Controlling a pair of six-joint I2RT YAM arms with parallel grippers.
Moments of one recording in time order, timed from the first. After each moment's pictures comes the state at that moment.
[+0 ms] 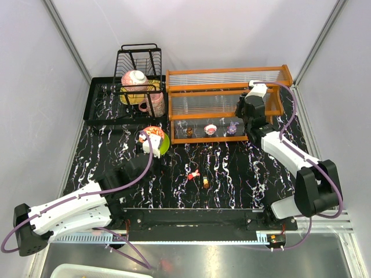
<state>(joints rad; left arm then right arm) -1.01 0.76 0.61 -0.35 -0.49 -0.39 0.35 1.42 0.96 0.17 0.36 0.26</state>
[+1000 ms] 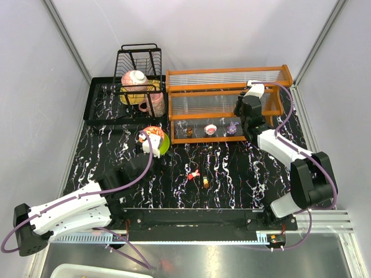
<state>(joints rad) -1.01 0.76 0.61 -0.35 -0.49 -0.39 0.35 1.51 0.96 0.28 0.40 0.26</state>
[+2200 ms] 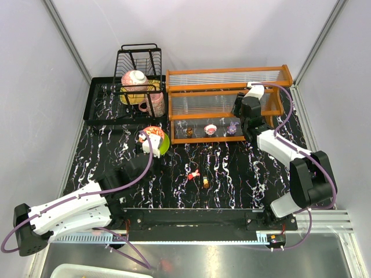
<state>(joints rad) -1.01 0.76 0.61 -0.35 -0.50 -0.39 0.35 1.52 0.95 0.30 0.41 0.27</state>
